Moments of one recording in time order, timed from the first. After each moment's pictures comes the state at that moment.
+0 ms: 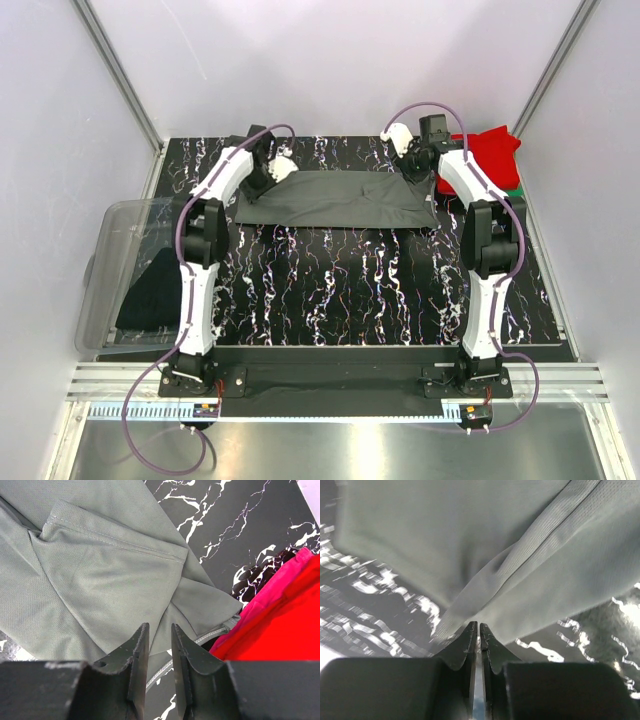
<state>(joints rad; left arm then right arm) -0.22 2.35 2.14 -1.08 -0.04 0.73 0.14 2.16 1.87 -0.59 -0.23 -0.71</state>
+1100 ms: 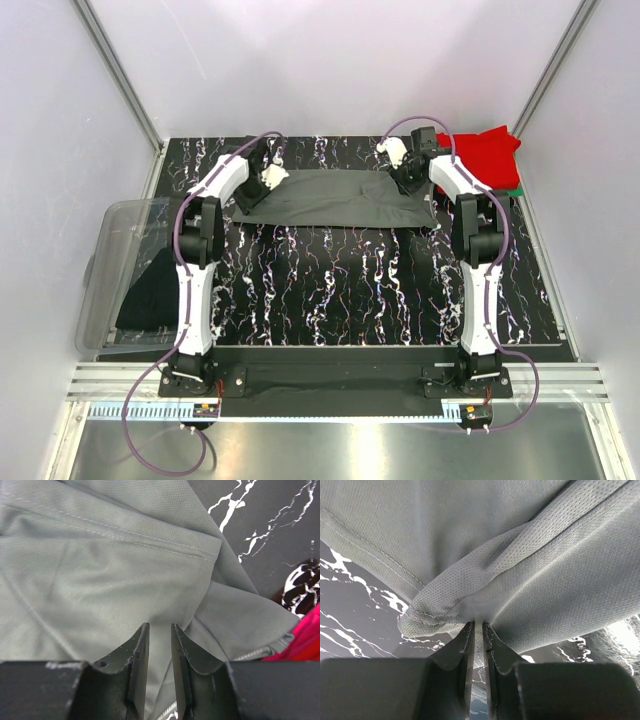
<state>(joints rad) -0.20 2.35 2.01 -1.00 -0.06 0.63 0.15 2.32 1.92 -0.59 -0.23 -0.65</state>
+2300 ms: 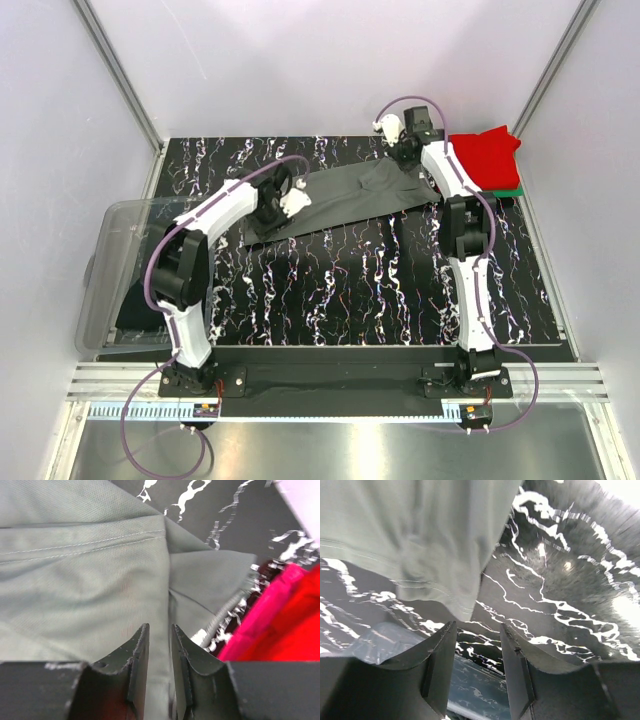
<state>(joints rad) -0.40 1.88 1.52 -0.94 -0.04 0.60 0.17 2.54 2.38 -0.72 -0.07 -0.61</state>
